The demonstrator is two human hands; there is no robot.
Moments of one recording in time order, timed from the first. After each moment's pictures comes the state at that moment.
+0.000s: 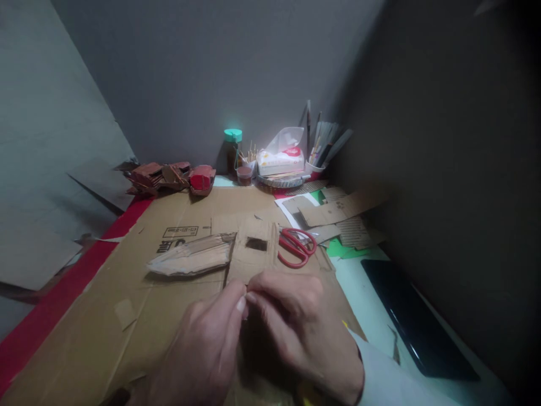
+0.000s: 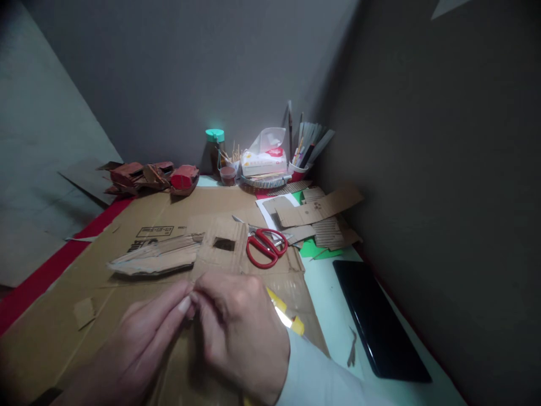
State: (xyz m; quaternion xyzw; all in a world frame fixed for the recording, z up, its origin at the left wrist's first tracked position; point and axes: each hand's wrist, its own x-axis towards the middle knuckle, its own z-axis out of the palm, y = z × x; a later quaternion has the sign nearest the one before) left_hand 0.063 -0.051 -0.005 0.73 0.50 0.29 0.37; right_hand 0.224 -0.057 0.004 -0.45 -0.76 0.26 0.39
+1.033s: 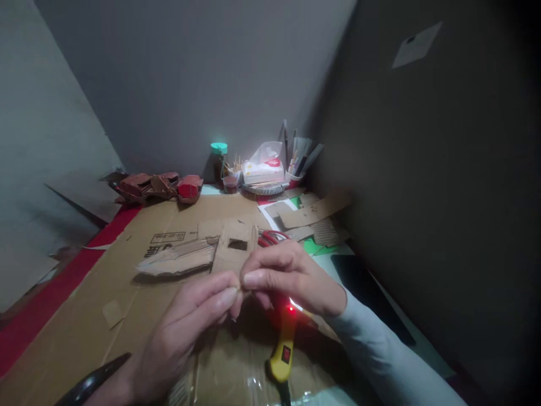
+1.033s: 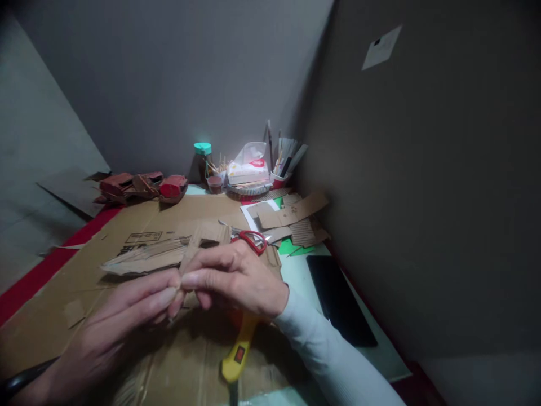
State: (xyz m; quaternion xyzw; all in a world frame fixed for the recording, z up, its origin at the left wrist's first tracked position) left_hand 0.066 -0.052 0.016 0.65 0.35 0.32 0.59; right_hand 0.262 -0.041 0.040 -0.31 -0.68 0.55 0.37
